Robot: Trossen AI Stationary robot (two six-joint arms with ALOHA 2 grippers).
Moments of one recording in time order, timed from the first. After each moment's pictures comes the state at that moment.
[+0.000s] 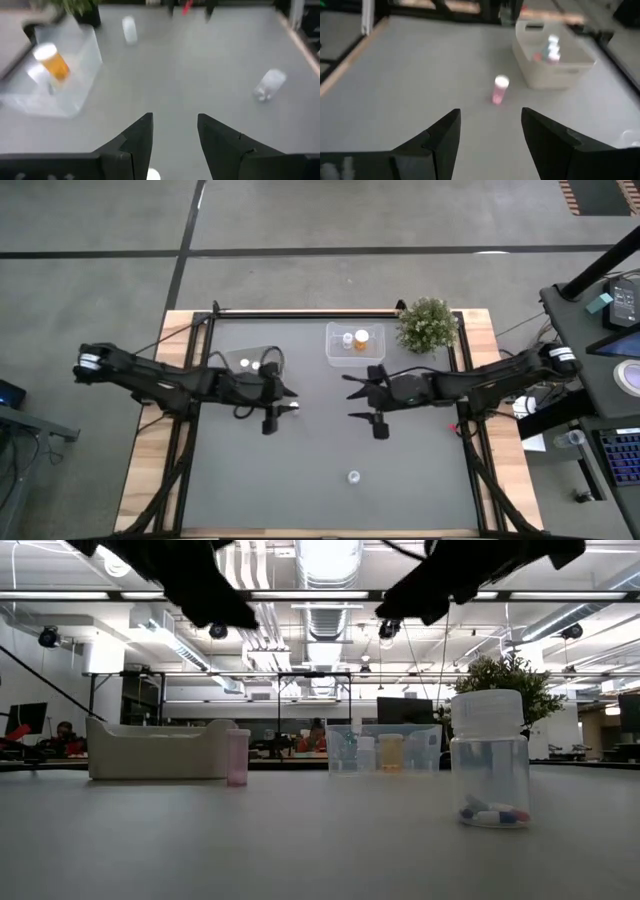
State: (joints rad) left arm -0.13 1.14 0.78 -0.17 -0.19 -0.09; right arm 0.15 1.30 0.77 0.09 0.09 -0.04
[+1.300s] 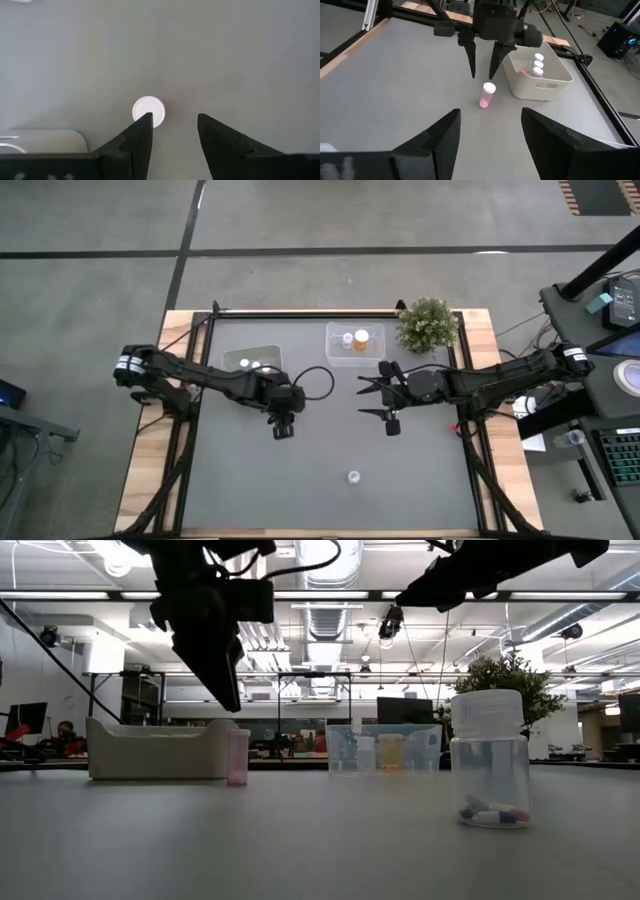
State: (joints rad) left arm -0.11 1.55 1.09 -0.69 -0.15 -0.22; right arm 0.14 1.14 0.68 0.08 0.11 -0.18
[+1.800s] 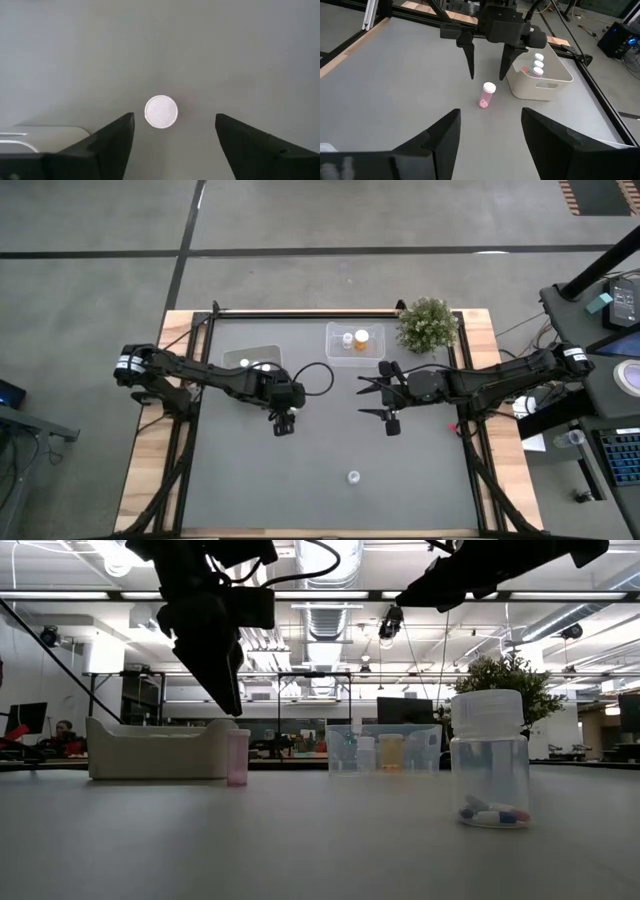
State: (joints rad) left arm -0.08 1.55 1.08 -0.69 -0.15 -0.21; right arm 0.14 1.14 0.68 0.08 0.11 -0.18
